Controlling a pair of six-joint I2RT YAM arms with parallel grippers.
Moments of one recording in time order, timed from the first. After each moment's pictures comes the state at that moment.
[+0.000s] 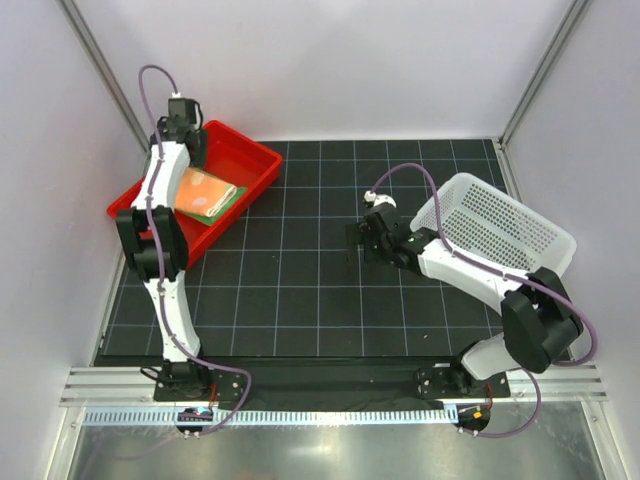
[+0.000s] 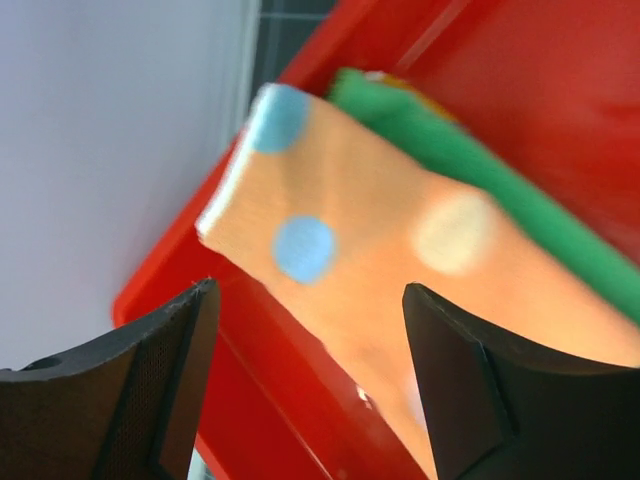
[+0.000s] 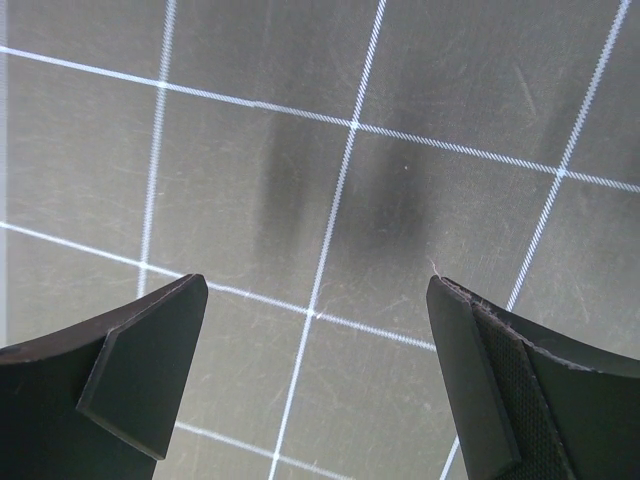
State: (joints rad) left arm 0.05 2.20 2.06 -0.66 -0.44 0.21; right arm 0.64 1.47 0.93 -0.35 0.15 0.45
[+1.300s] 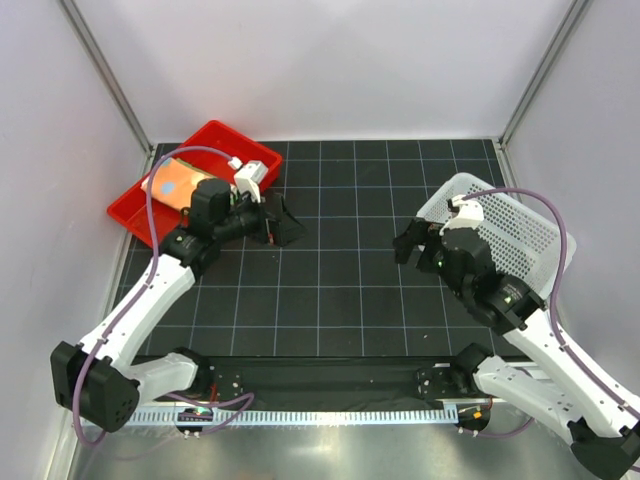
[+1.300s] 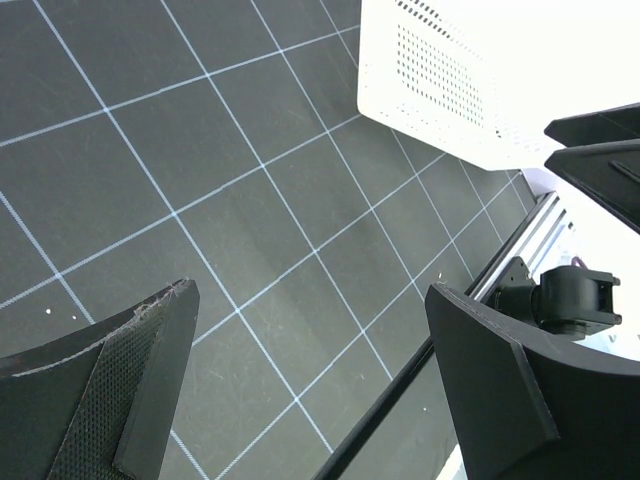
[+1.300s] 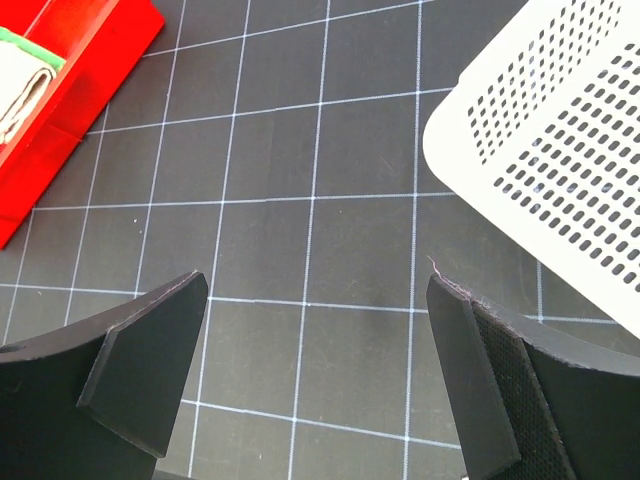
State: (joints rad) left arm -0.42 1.14 1.01 -0.29 0.47 -0.40; right arm 0.64 0.74 0.85 -0.56 0.39 0.56
